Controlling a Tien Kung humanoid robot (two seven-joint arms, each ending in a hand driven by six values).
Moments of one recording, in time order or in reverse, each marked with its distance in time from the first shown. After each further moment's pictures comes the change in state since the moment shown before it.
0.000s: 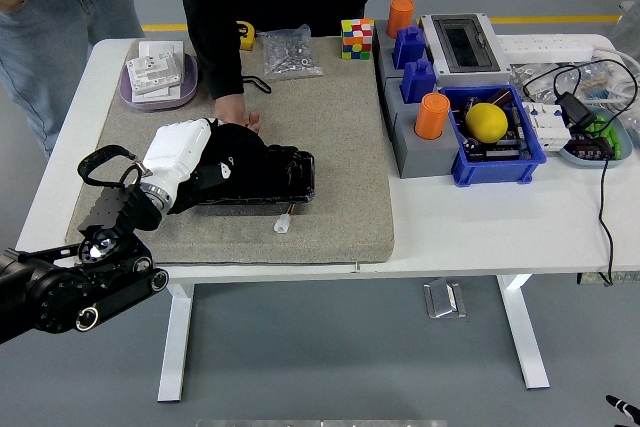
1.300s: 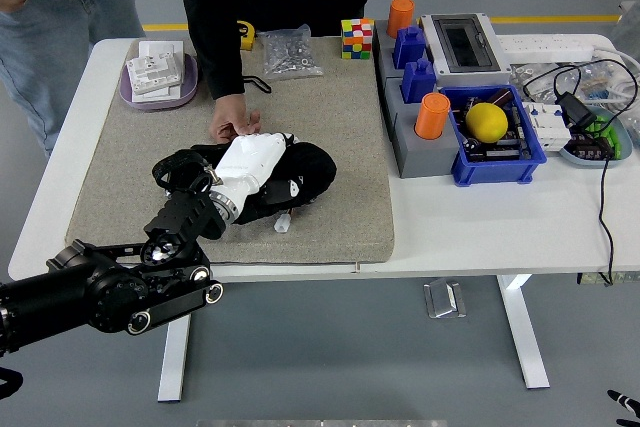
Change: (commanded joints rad) left arm -0.110 -0.150 0.172 0.003 -0.064 0.009 -0.008; right arm 0.017 -0.017 -0.031 0.004 0.011 0.008 -0.006
